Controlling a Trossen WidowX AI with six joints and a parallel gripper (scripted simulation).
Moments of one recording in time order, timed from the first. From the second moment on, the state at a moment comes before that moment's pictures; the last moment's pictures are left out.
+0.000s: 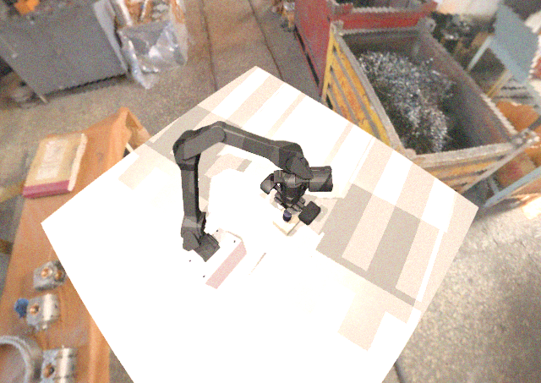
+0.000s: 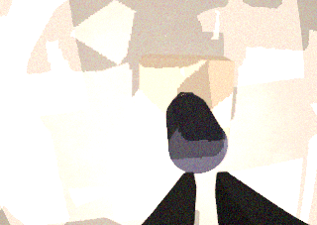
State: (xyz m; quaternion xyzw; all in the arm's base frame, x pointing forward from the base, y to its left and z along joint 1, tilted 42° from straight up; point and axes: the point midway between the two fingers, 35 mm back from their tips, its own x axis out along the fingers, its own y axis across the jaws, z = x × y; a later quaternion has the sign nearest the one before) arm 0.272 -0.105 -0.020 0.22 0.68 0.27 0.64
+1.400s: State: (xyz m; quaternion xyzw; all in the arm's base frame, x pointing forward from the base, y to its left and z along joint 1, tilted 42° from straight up) arm 0.269 -0.084 -0.046 0.23 0.68 0.26 0.64
